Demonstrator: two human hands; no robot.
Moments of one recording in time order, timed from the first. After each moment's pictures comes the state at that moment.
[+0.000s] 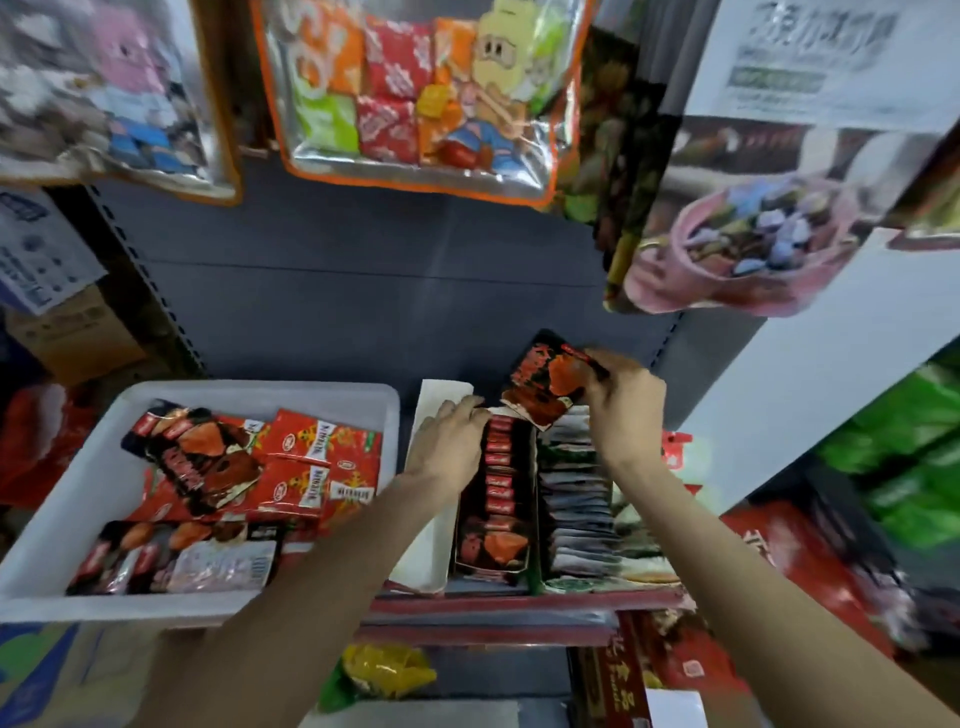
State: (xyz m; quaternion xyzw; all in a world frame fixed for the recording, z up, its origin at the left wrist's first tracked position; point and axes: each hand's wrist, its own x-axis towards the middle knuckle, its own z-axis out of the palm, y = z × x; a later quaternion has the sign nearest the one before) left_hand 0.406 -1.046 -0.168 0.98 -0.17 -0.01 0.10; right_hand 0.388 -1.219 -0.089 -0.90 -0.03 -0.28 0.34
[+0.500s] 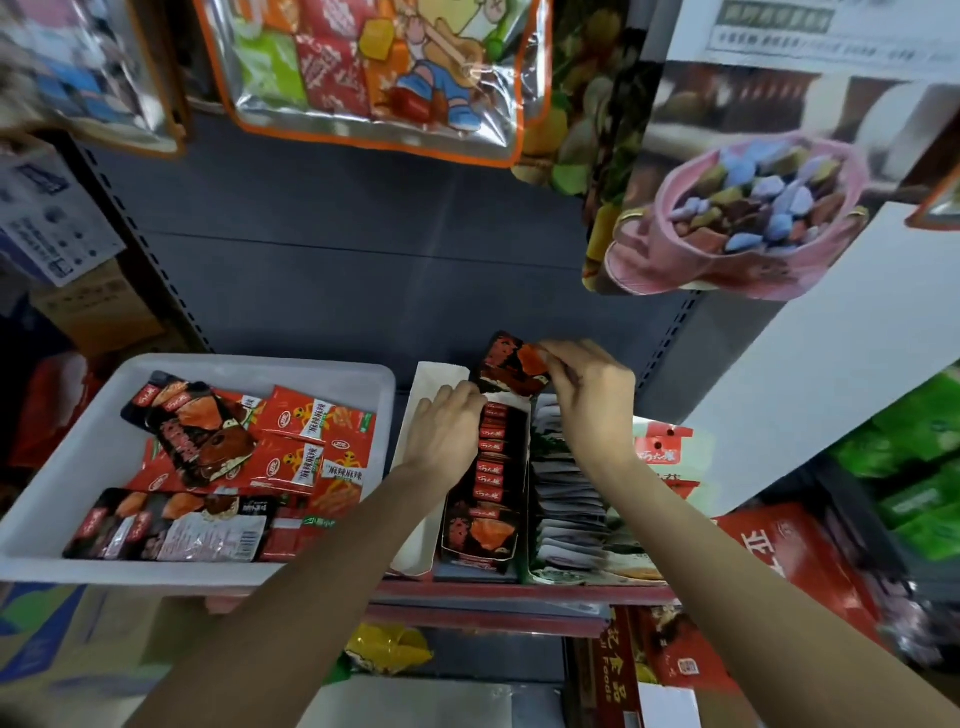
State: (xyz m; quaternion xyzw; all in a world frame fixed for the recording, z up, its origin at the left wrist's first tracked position) left_hand 0.403 -1.061 -0.179 0.99 -0.12 0.06 0.09; right_hand 0.391 -1.213 -0.104 -0.88 -0.13 -0.30 0.34
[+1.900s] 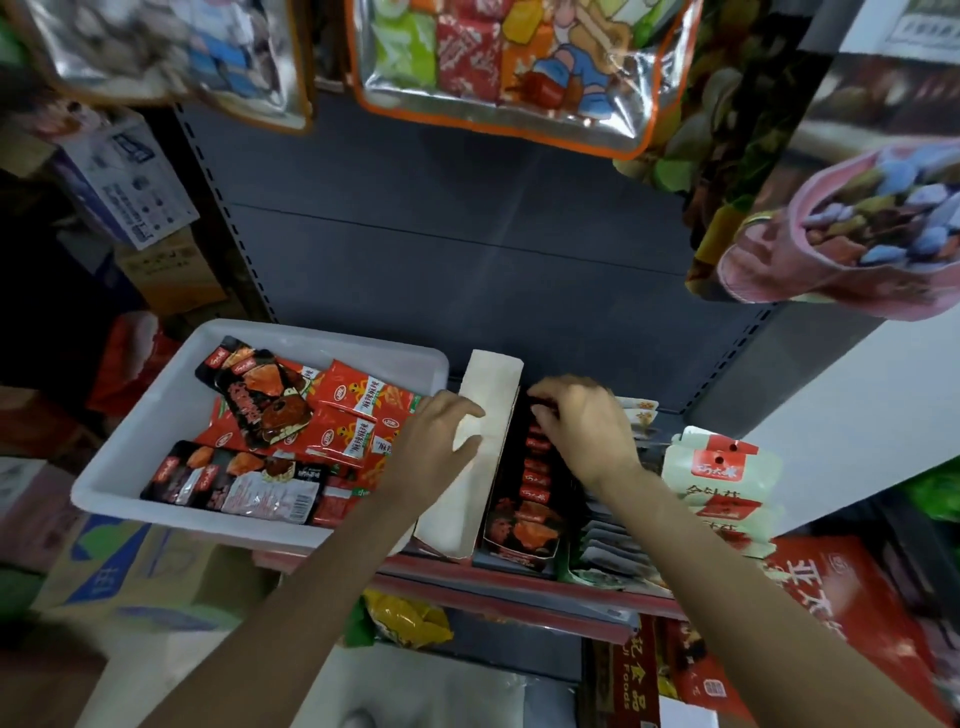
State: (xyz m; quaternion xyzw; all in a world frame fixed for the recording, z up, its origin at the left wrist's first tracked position) left_hand 0.358 -0.997 -0.180 0.94 -0.07 0.10 0.31; right_hand 0.391 -1.176 -0.122 -0.97 -0.17 -0.03 0.16
